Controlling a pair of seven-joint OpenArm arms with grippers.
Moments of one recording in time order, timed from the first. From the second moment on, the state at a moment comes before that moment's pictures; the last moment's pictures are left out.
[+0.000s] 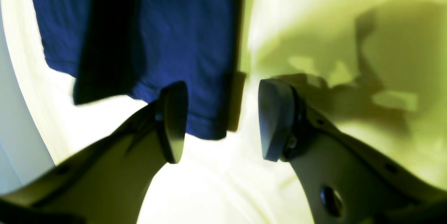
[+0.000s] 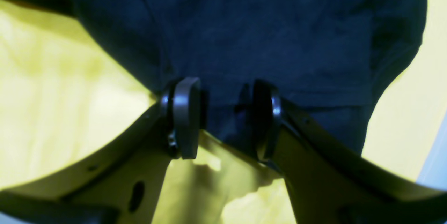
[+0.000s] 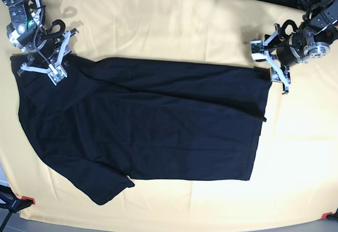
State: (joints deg) left arm 1.7 -67.7 41.5 110.0 7.9 -23.7 19.1; right arm -22.9 36.8 1.2 114.8 13.0 15.6 -49.9
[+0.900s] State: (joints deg) left arm -3.3 -64.1 41.5 101.5 8.1 -23.4 12.5; right arm -22.9 36.8 1.2 114.8 12.7 15.6 -49.6
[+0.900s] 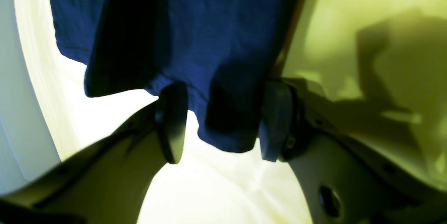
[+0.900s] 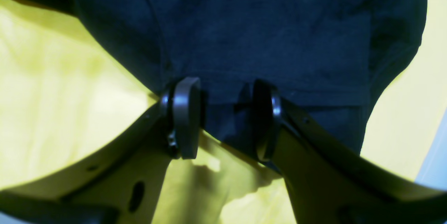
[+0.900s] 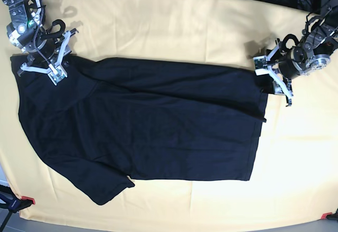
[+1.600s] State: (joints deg) left arm -3.1 -61.3 41.5 100.3 8.1 -19.8 13.5; right arm -22.9 36.8 1.2 114.8 1.9 17.7 -50.8
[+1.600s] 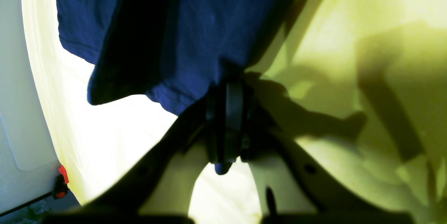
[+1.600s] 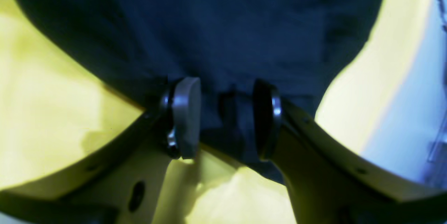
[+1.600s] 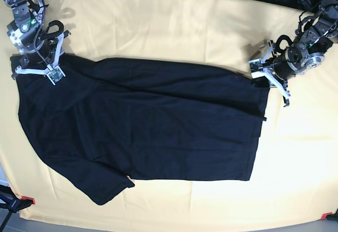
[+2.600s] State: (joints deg) left arm -3.1 -62.1 41.5 100.9 8.1 -20.0 13.8; right arm -24.5 41.1 1.3 104.7 3.7 22.4 -43.7
